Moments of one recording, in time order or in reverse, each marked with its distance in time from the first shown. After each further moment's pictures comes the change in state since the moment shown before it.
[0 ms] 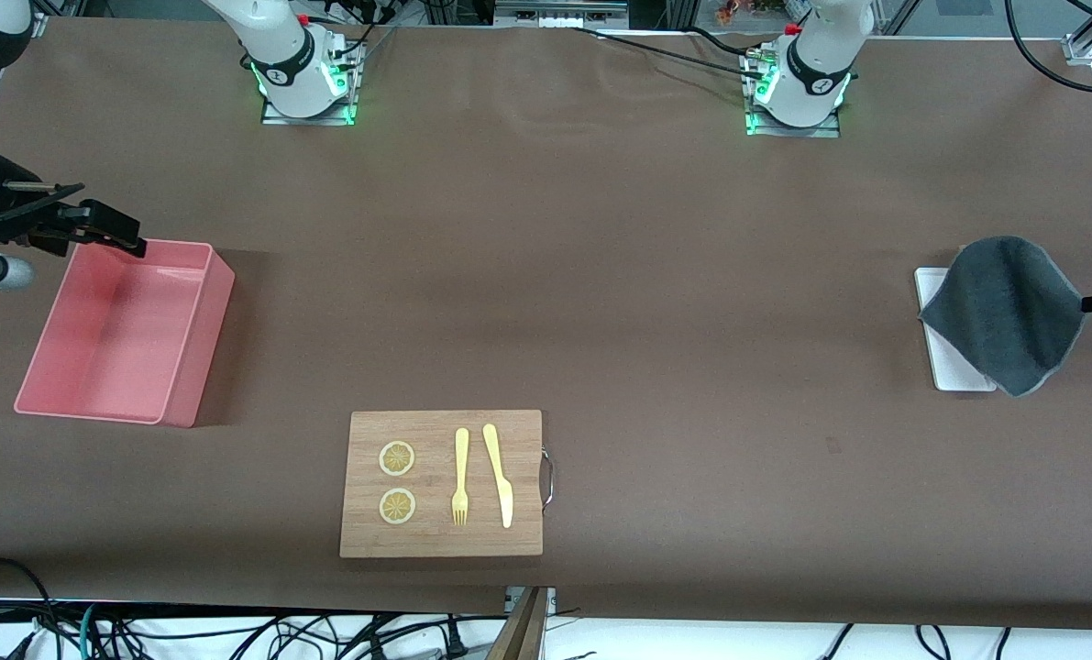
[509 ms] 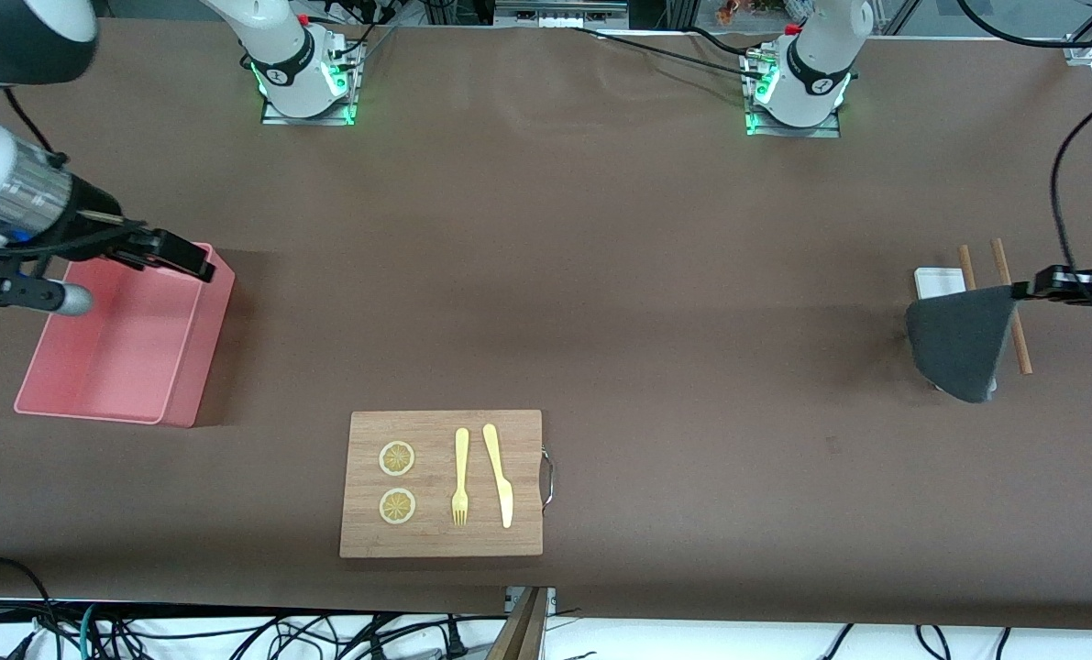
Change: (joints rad) left arm -0.221 -0.108 -0.062 0.000 0.000 -0.130 -0.314; right arm 0.101 0.045 0.004 0.000 0.059 0.108 0.303
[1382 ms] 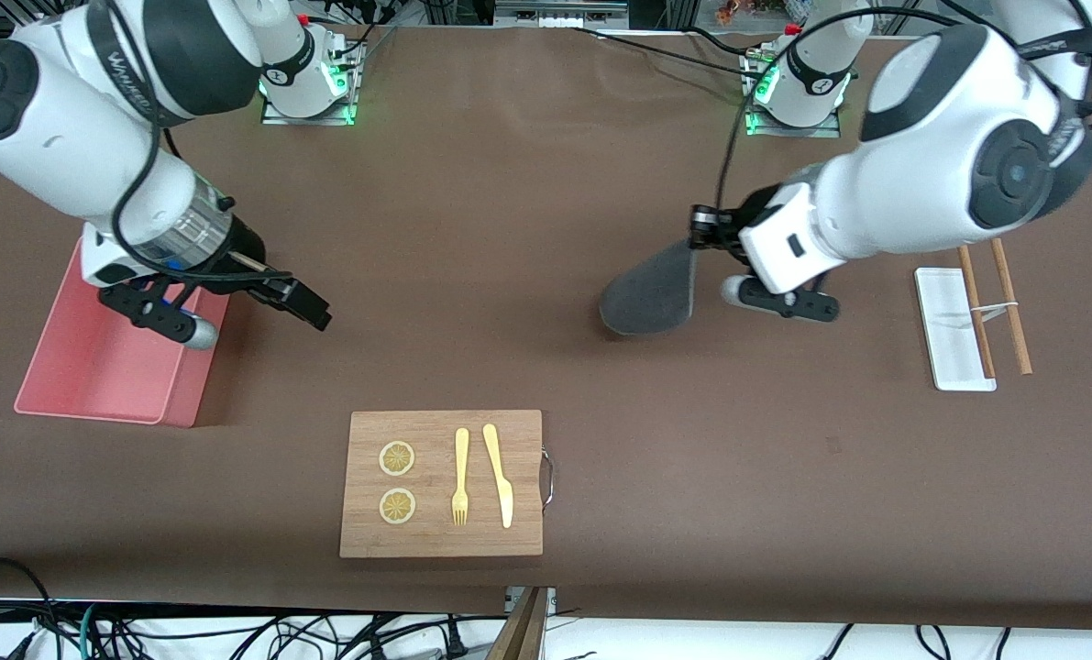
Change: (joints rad) left arm -0.241 -0.025 -0.475 -0.014 -0.155 0.256 -0.767; right arm 0.183 0.084 0.003 0.000 0.002 0.254 0.404
